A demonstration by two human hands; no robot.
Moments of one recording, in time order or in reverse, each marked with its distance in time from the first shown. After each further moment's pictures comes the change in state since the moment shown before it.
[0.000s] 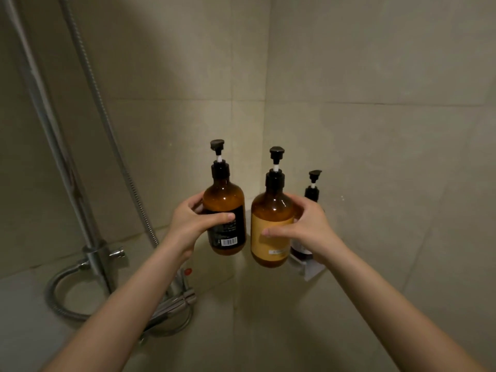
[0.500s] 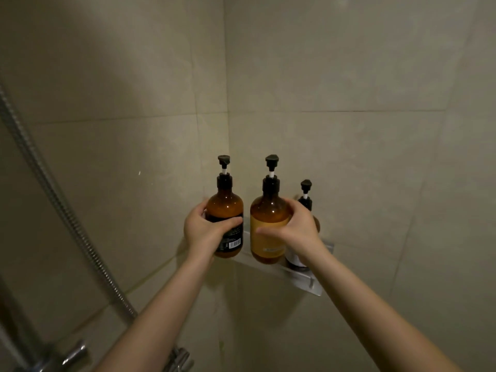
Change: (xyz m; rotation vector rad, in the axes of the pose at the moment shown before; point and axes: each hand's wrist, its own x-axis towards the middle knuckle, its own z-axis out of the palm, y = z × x) left_hand 0.117 -0.042 0.022 0.021 -0.056 0.047; right_hand 0.052 0.016 0.047 -0.234 0.490 0.156
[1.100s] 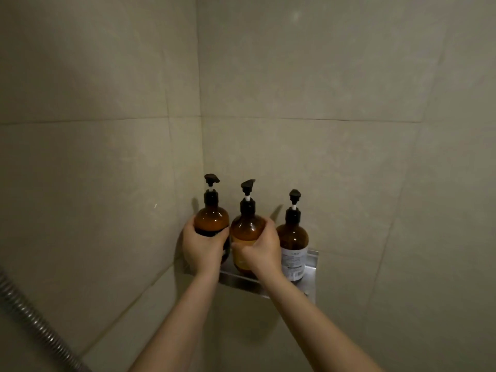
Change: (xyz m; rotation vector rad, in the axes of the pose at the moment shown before) left_hand 0.039 -0.047 0.050 -0.026 0.115 -0.032; right_hand 0.024 0.032 0.069 -0.075 0.319 0.167
